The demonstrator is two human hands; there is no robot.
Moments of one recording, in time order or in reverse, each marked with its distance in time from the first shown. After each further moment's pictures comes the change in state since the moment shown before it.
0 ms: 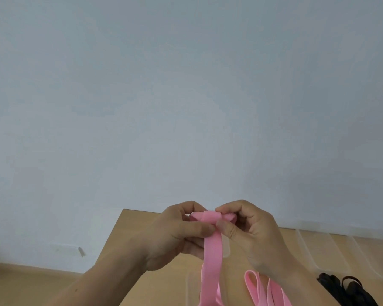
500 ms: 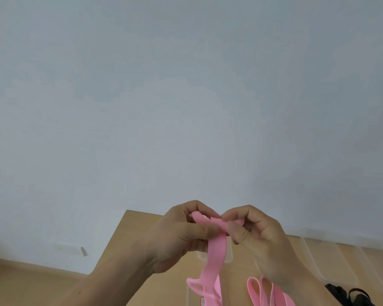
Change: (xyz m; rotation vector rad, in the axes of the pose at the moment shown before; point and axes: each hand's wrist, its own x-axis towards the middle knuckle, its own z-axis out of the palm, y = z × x) left_hand 0.001 -0.003 0.007 -0.022 0.063 0.117; right_hand -0.003 -0.010 -0.005 0.151 -0.072 0.036
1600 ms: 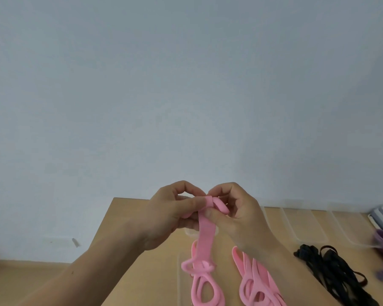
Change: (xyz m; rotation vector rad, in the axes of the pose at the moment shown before) left_hand 0.005 -0.009 0.012 0.104 0.016 -0.015; right_hand -0.015 0.016 0.001 -0.140 0.139 0.011
